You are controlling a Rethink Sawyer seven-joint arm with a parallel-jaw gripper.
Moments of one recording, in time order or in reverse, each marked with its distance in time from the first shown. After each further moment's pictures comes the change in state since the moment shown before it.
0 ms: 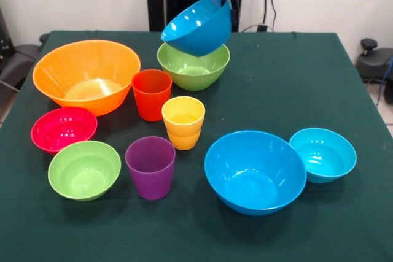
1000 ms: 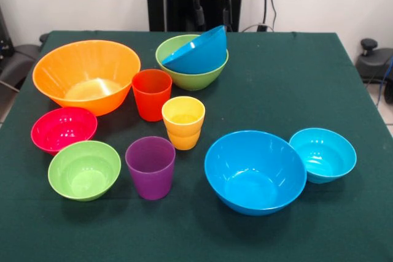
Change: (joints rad) arm -0.072 0.000 0.028 0.002 -0.073 0.000 0.000
